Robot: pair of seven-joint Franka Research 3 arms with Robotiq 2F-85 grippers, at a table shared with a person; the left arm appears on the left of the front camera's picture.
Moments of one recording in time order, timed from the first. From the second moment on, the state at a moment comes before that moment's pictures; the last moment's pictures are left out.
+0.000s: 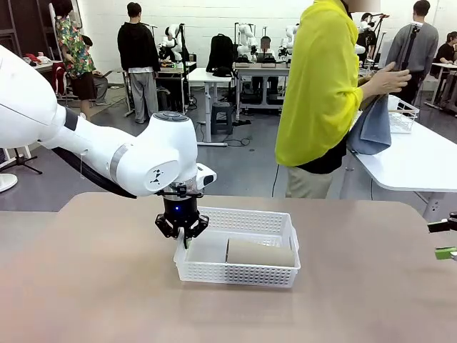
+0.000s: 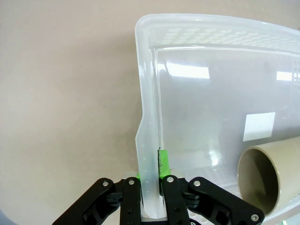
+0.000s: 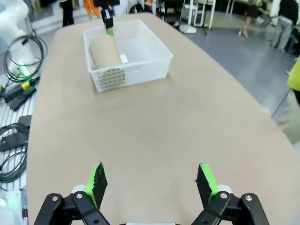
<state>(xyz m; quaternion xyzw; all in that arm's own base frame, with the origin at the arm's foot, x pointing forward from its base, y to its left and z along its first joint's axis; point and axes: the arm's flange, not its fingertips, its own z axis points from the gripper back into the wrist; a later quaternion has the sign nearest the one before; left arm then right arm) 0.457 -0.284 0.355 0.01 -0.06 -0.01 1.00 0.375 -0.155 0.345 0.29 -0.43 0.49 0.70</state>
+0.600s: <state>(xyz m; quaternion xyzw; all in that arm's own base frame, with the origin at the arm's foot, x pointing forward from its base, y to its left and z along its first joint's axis) 0.457 -0.284 0.355 0.01 -0.06 -0.01 1.00 0.377 -0.163 0.356 0.31 -0.46 0.50 0.67</state>
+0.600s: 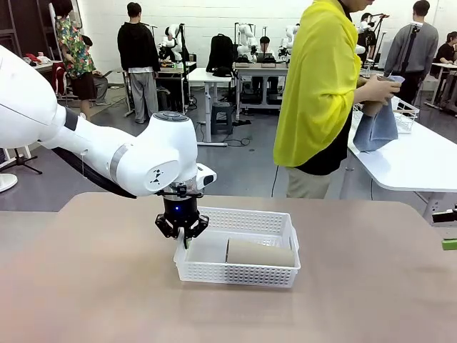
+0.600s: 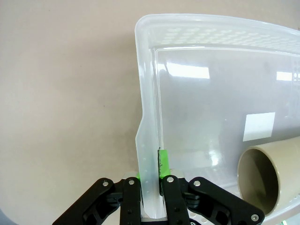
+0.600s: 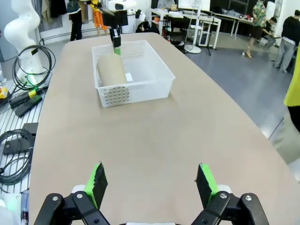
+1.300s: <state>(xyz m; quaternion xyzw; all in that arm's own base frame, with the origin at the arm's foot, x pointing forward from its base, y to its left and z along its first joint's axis) 0.457 -0.284 0.355 0.01 -0.06 -0.01 1.00 0.378 -0.163 0.355 0.31 -0.45 0.50 0.67</state>
